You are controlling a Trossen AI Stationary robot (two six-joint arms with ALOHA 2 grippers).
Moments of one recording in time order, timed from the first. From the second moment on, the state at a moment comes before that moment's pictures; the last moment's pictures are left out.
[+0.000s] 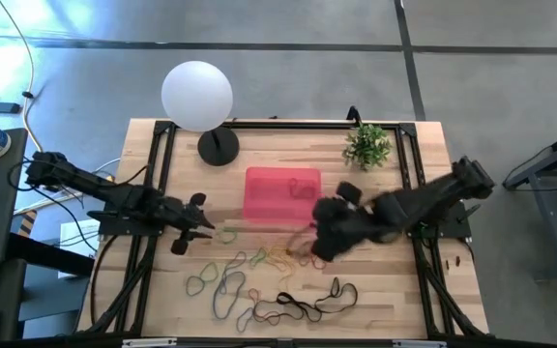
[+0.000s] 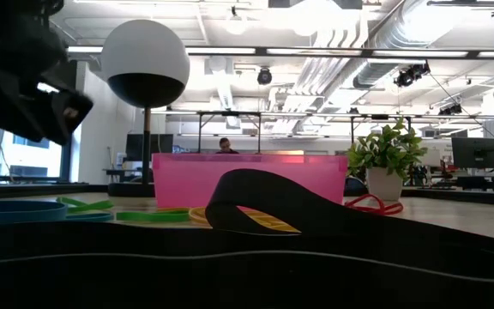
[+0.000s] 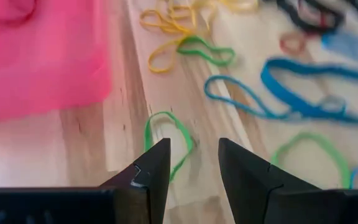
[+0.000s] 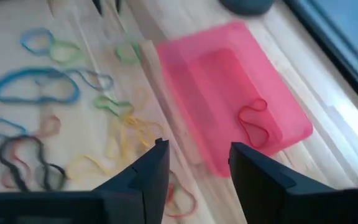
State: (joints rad) left arm -0.17 0.65 0.24 -0.31 -0.02 0.03; right arm 0.47 1.63 1.69 -1.16 0.59 0.77
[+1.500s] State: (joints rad) left arm -0.08 1.50 0.66 -0.59 0.06 0.49; right arm 0.77 1.63 1.69 -1.41 0.84 1.16
